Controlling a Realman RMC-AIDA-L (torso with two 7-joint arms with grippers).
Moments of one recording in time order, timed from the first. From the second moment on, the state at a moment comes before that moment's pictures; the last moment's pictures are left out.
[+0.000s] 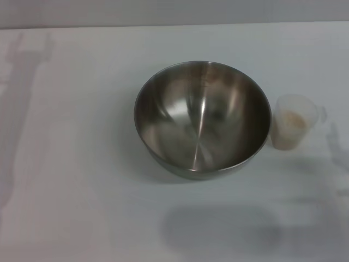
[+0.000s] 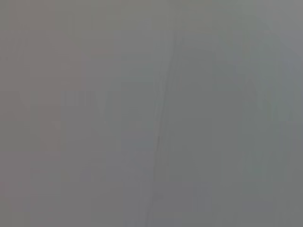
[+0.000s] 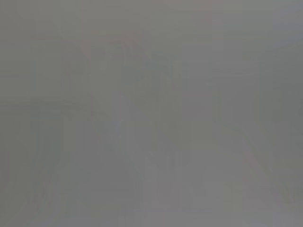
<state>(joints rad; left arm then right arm) -0.40 -2.01 -1.60 -0.67 2.89 0.77 -0.30 -0.05 1.99 0.53 0.74 -1.99 -1.34 -0.23</state>
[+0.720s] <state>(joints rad) -0.40 -2.00 -1.61 -0.67 2.89 0.79 -0.30 -0.02 1.98 0.54 0.74 -1.99 -1.14 -0.29</state>
